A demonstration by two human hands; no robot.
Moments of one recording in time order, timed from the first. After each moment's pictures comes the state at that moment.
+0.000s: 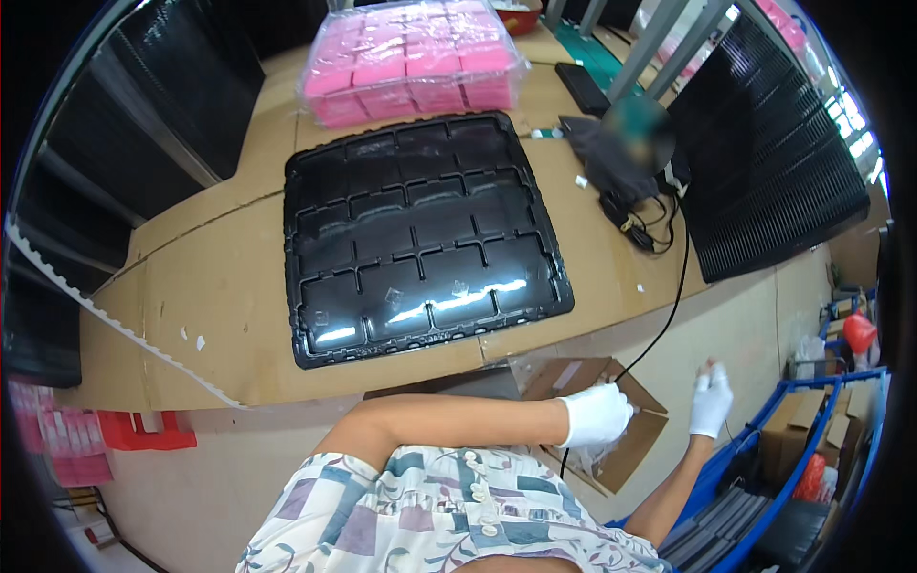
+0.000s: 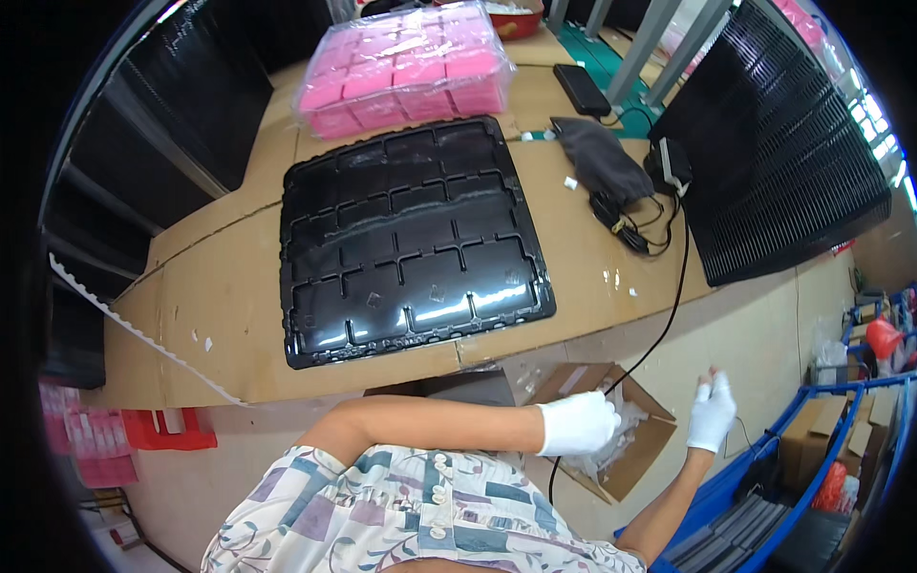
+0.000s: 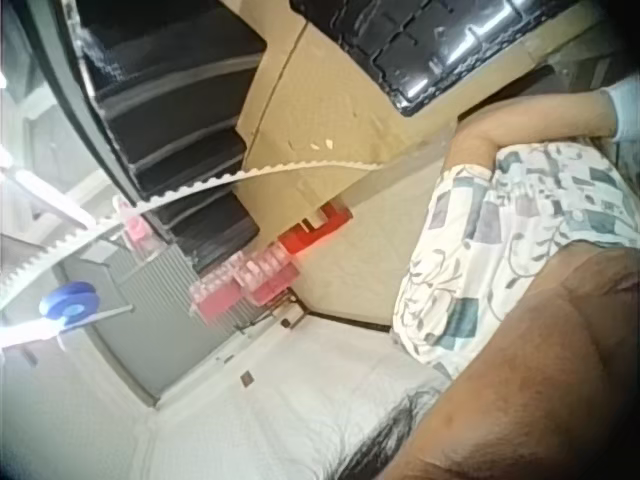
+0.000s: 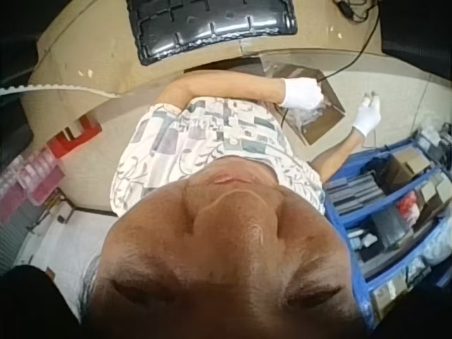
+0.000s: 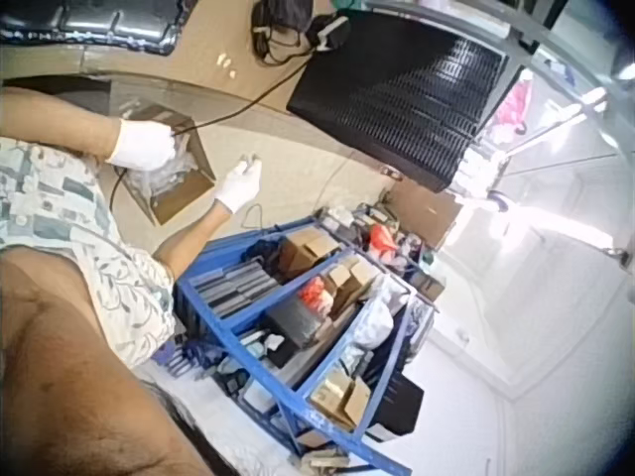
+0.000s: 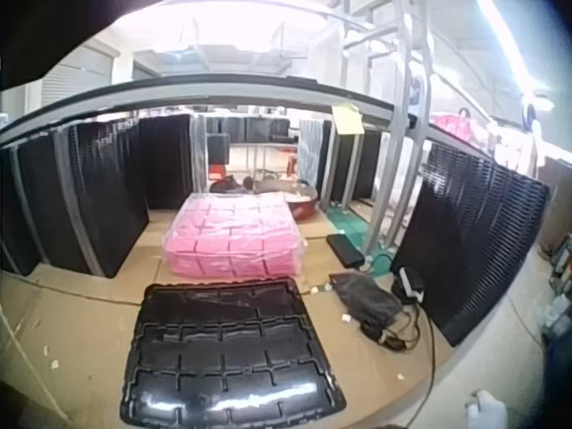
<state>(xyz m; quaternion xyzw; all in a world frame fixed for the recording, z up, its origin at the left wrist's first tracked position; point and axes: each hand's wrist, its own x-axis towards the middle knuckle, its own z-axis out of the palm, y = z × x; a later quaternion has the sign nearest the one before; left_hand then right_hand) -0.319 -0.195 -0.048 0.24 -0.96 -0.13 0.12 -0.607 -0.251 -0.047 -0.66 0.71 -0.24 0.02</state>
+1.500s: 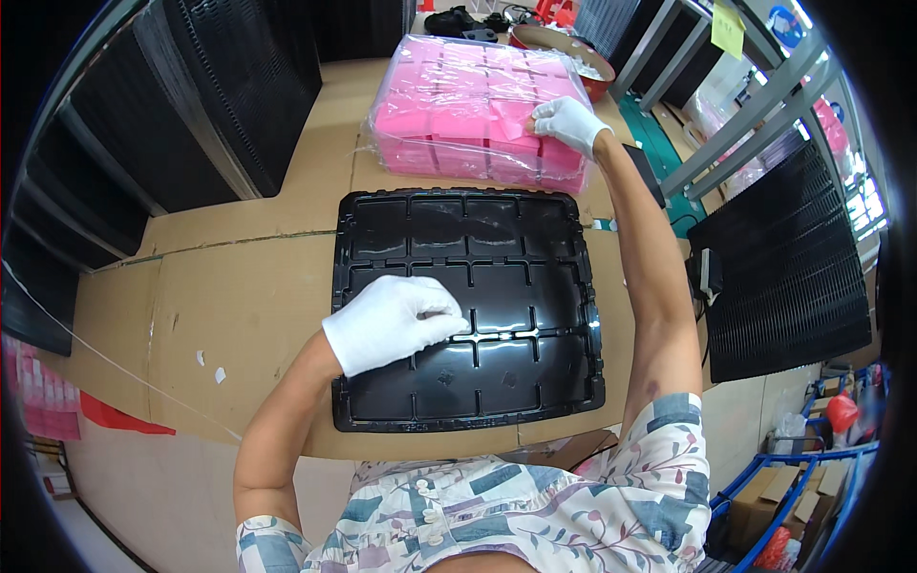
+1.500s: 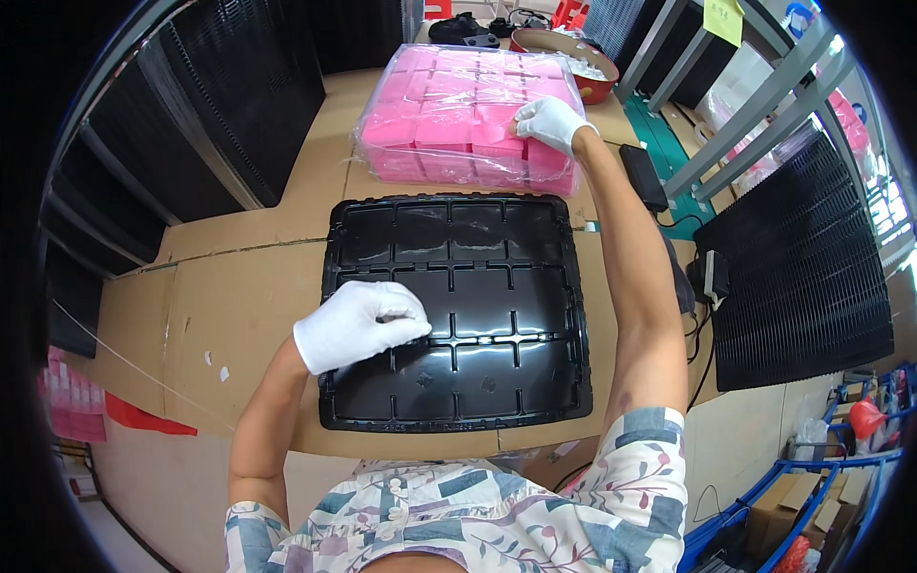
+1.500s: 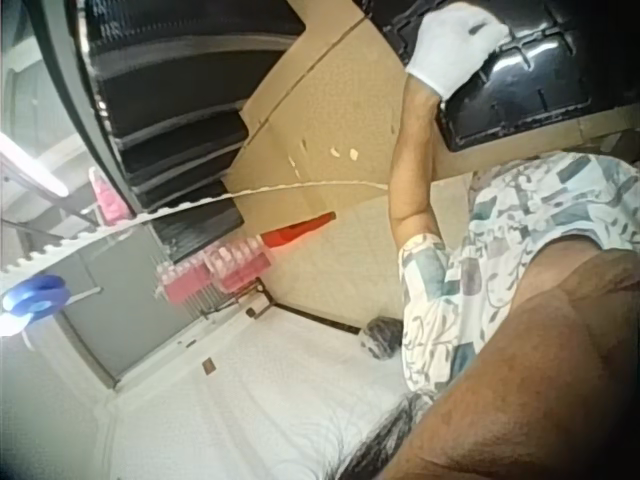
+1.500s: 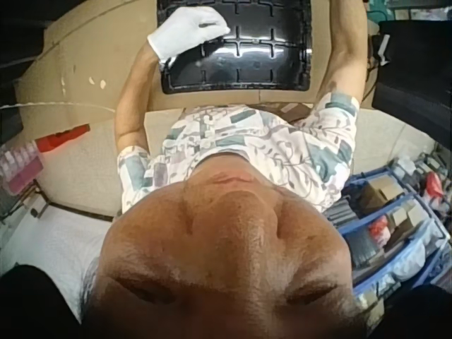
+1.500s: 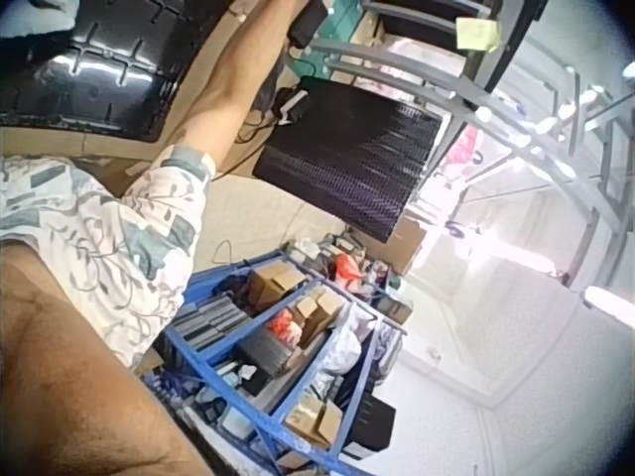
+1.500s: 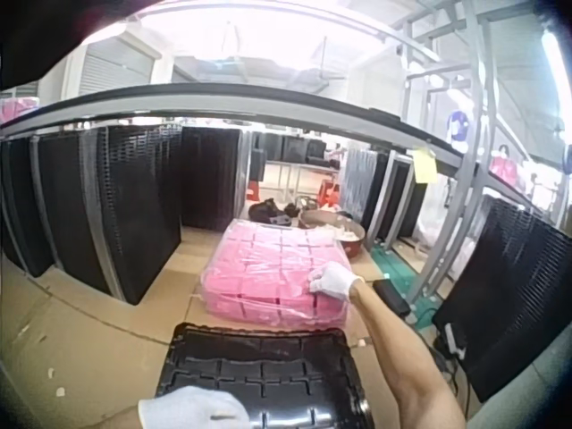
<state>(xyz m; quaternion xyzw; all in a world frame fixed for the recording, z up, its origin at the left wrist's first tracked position) 0.036 -0.194 0.060 0.61 -0.62 -0.34 0.35 -0.046 -0.594 0.071 -0.90 0.25 -0.13 0.32</state>
